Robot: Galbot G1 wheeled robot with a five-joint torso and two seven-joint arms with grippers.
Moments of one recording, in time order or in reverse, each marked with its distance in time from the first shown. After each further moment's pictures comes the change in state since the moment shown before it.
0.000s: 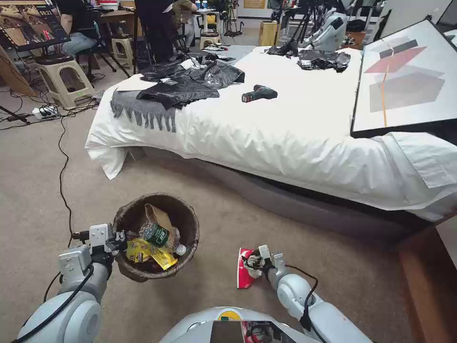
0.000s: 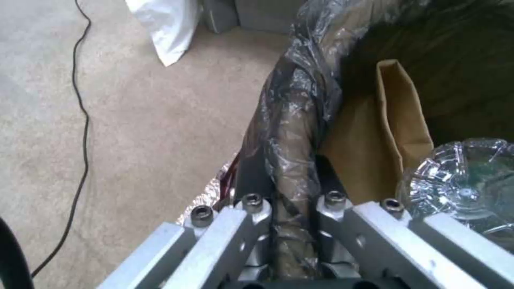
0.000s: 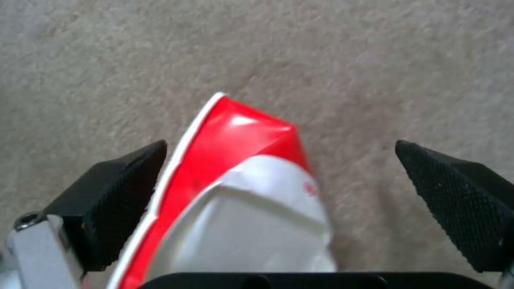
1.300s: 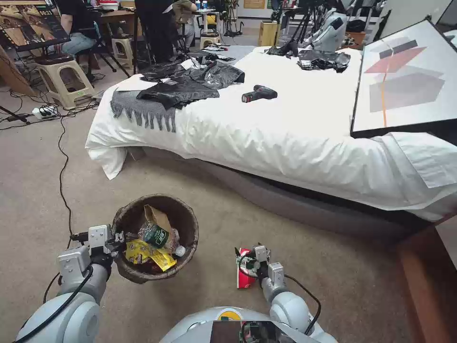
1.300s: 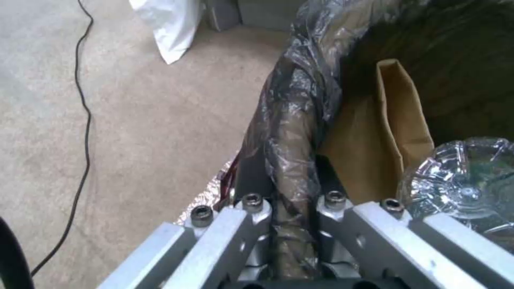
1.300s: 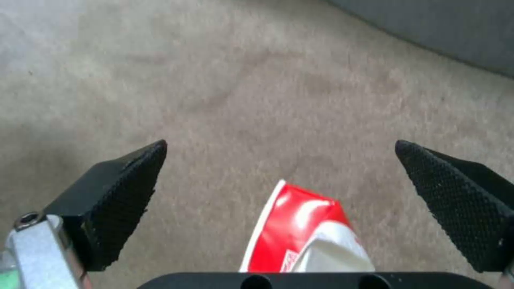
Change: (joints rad) left arm 0.005 -0.003 -0.005 0.000 0.001 -0.001 0.000; right arm -0.244 0.188 0.150 0.223 -0.282 0.133 0.010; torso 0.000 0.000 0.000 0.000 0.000
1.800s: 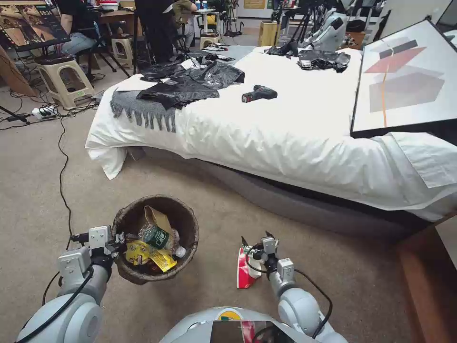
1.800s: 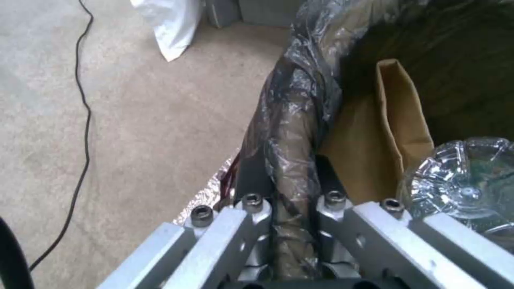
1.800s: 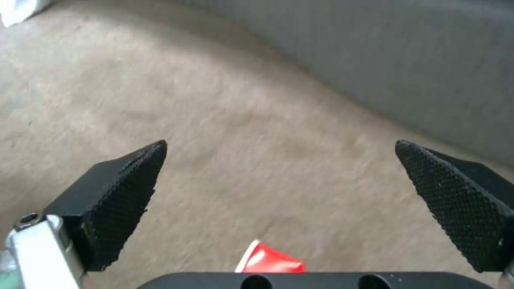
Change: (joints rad) left arm 0.007 -0.003 0.001 0.000 0.004 0.000 0.001; right arm -0.027 0.010 0.064 0.069 -0.068 0.064 -0.046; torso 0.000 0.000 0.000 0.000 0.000
